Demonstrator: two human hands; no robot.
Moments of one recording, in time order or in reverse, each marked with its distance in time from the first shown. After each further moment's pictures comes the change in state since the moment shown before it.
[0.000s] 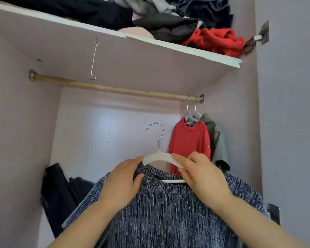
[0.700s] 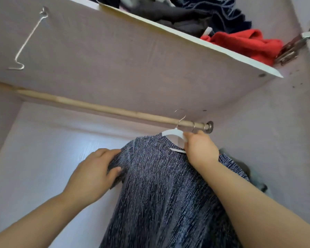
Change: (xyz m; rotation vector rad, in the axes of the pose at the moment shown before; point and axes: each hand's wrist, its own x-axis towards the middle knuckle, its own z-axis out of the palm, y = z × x) left_hand 0.201 -0.089 0.052 0.162 0.222 0.007; right_hand 0.254 0.138 0.085 -0.197 0.148 0.324
